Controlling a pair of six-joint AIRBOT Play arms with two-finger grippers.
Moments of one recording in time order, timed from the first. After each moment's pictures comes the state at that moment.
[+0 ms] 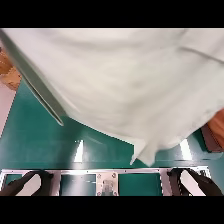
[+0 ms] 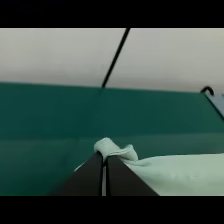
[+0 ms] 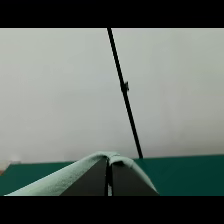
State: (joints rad) left arm 0.31 -1.04 1.92 0.85 -1.28 -1.47; right arm -0.38 -0.88 1.68 -0.81 0.94 1.36
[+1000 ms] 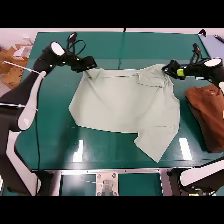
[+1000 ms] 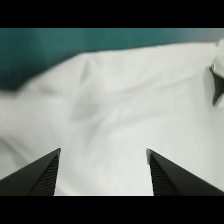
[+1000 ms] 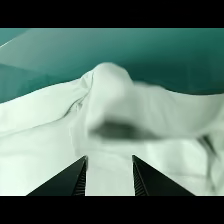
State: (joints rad) left arm -0.16 -1.95 1.94 0.97 -1.02 -1.48; right arm -0.28 -1.73 1.53 -0.76 0.95 1.28
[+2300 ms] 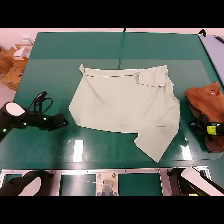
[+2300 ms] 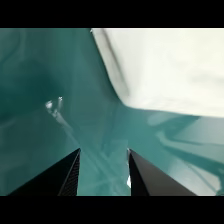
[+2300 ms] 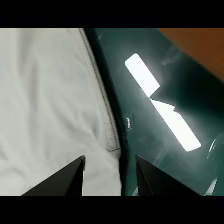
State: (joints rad) left arm 0.09 -1.01 0.59 0.96 -1.05 -1.37; right arm -0.88 -1.08 0.62 -1.00 1.20 1.25
